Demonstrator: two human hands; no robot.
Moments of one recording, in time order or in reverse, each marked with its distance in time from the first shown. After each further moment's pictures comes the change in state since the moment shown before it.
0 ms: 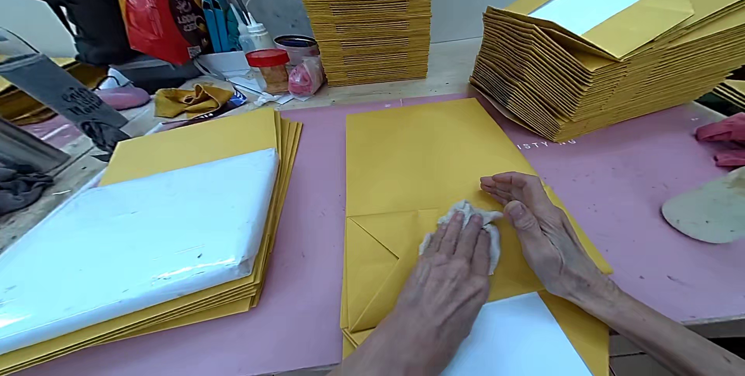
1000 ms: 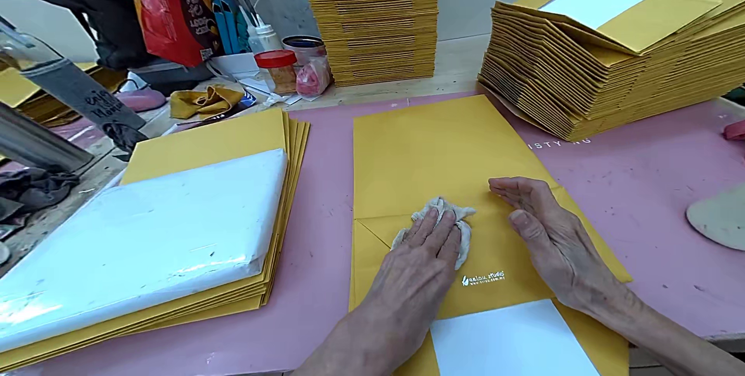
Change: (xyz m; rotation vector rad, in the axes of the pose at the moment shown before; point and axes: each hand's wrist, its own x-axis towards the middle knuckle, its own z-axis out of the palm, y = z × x) left_hand -0.015 -0.032 -0.025 -0.050 -0.073 -0.068; right_hand -0.001 0.003 0.003 -0.036 -0.005 -0.050
